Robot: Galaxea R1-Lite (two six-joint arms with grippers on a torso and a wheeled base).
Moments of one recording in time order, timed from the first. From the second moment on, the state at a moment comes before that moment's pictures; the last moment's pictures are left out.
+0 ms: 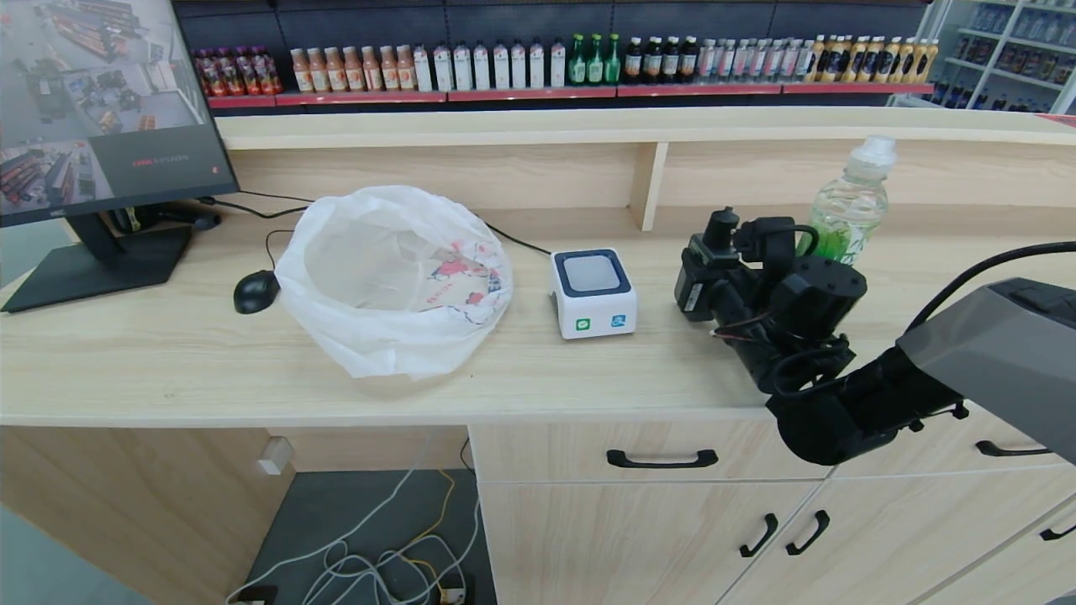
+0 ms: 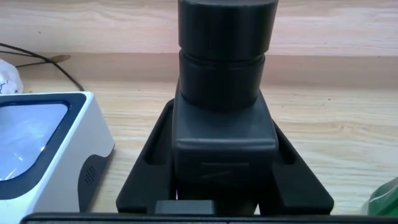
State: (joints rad) left arm 0.00 0.00 0.00 0.00 0.01 -0.01; right arm 0.34 2.19 -1.08 -1.39 -0.24 -0.08
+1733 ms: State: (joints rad) left arm 0.00 0.00 0.00 0.00 0.01 -0.01; right arm 0.50 1.54 -0.34 -1.47 -0.19 -0.03
